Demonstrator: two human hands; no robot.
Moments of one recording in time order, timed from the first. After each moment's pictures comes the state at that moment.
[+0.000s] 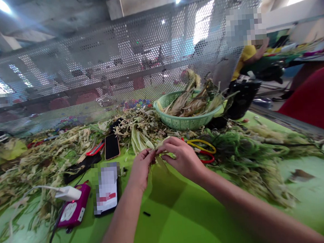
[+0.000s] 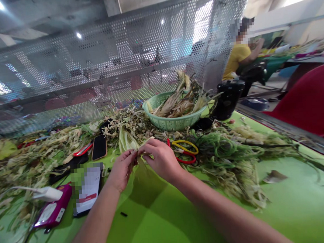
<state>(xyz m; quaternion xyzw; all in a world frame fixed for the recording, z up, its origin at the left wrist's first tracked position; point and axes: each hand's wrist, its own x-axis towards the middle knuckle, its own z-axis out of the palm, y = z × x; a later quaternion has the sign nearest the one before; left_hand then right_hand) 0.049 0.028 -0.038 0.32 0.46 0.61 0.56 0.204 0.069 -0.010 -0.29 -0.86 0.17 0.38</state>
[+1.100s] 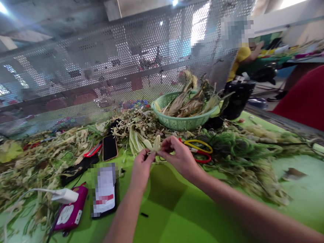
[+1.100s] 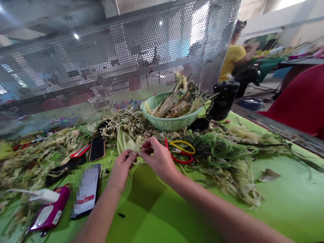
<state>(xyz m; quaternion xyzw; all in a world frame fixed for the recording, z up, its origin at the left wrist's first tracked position) 0.054 0.023 -0.037 0.43 0.52 0.59 0.45 0.193 0.070 -0.032 -0.34 -0.71 0.37 0.49</state>
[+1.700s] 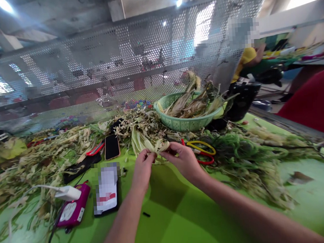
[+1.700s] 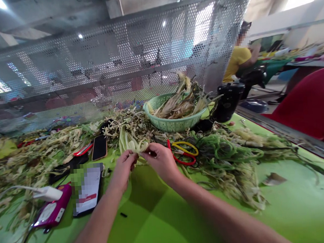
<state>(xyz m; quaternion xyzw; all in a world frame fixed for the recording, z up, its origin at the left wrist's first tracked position) 0.053 0.023 -0.032 0.40 0.56 0.58 0.43 0.192 0.066 -0.026 -0.32 -0.72 0.40 0.48</state>
